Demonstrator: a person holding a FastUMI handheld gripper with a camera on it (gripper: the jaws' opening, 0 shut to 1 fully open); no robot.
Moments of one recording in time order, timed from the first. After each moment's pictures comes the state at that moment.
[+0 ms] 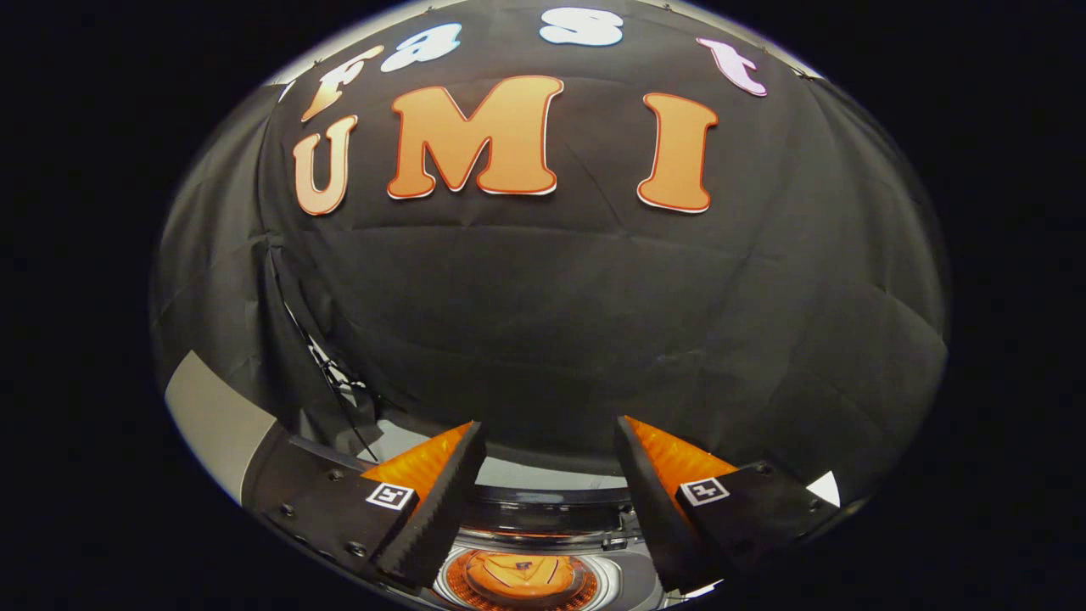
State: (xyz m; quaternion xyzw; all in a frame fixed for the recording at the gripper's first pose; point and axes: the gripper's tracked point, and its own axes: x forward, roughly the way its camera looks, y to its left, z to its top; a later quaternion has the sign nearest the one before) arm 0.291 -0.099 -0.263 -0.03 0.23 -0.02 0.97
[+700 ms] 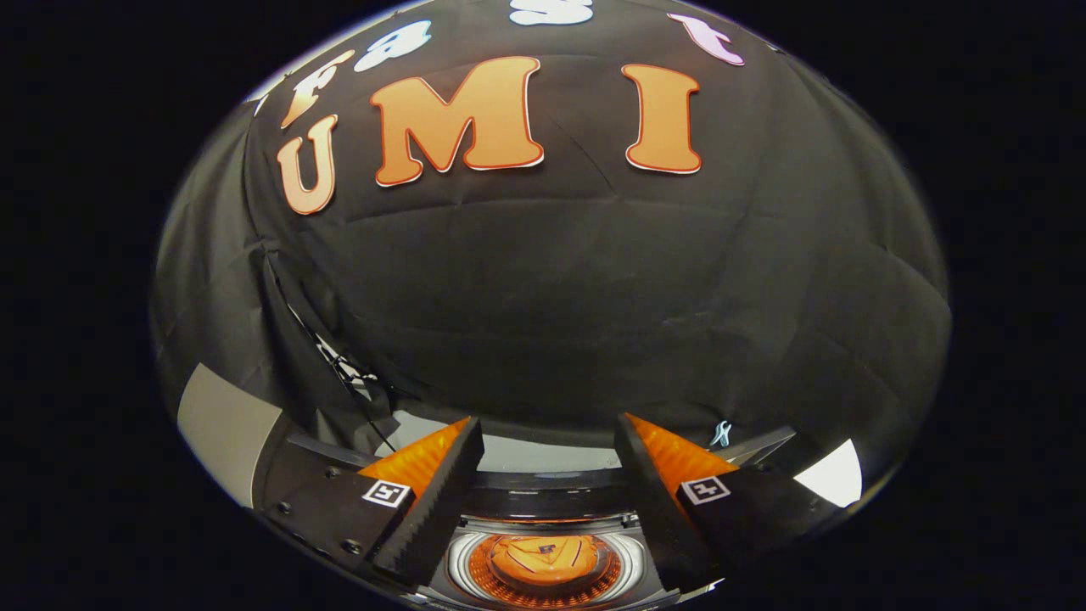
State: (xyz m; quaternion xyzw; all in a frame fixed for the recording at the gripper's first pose) arm 0.266 -0.100 -0.282 0.01 0.26 -0.02 0.97
